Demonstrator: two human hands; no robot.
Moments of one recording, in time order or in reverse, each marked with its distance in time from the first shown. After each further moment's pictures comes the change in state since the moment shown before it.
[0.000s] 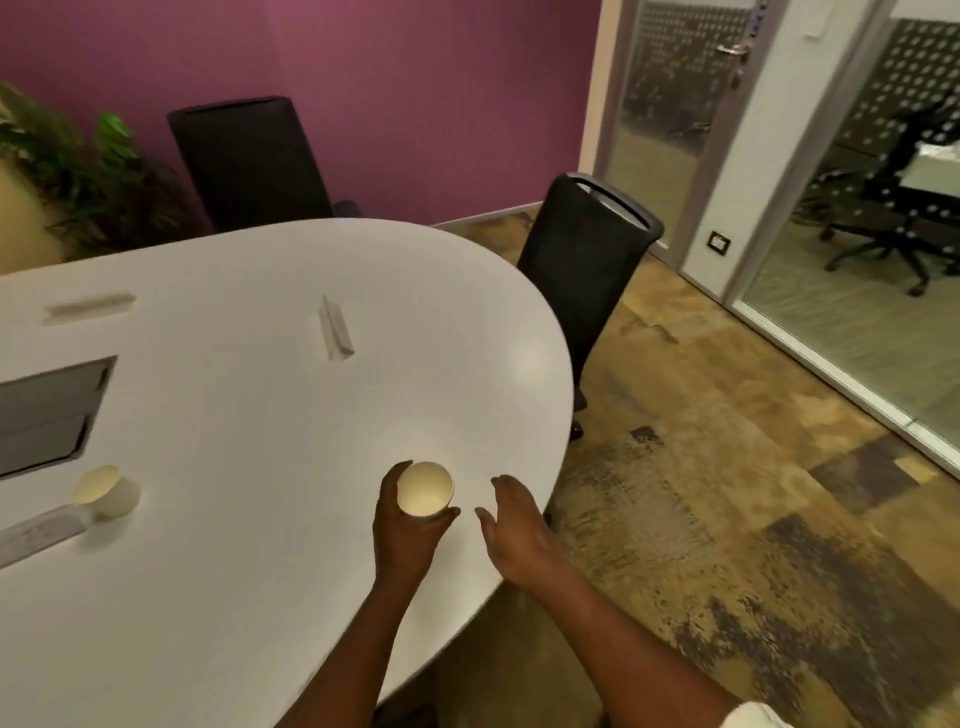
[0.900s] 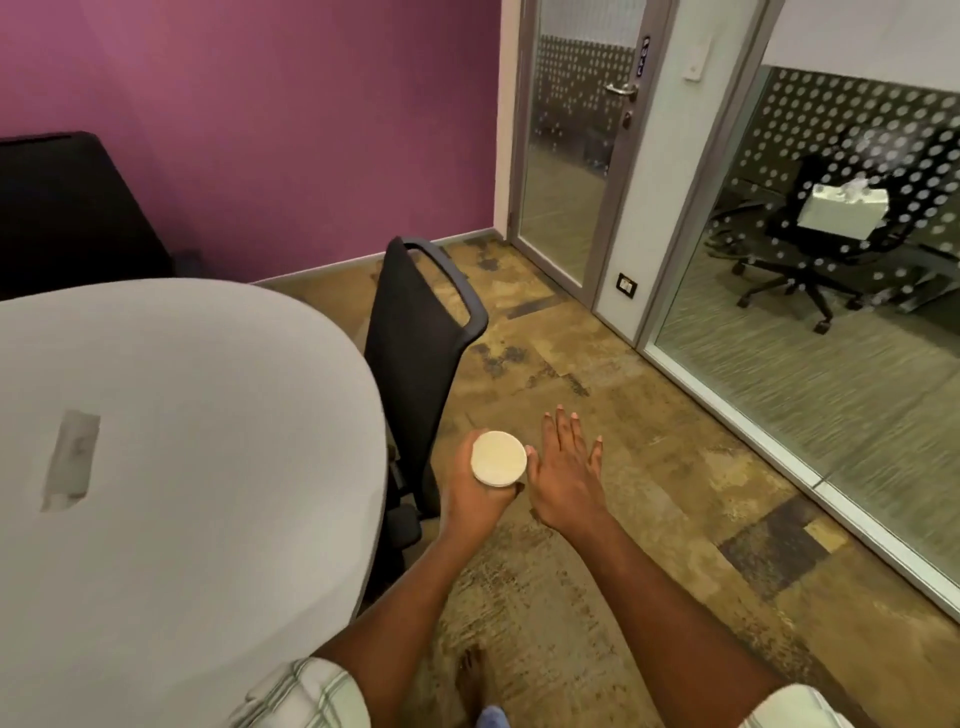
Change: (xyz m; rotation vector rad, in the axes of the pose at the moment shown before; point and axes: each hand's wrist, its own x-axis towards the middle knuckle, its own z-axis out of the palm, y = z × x) left_hand 0.158 0.182 0.485 -0.051 -0.299 0.104; right_hand 0.243 0.306 -0.346 -0.296 0.233 0.185
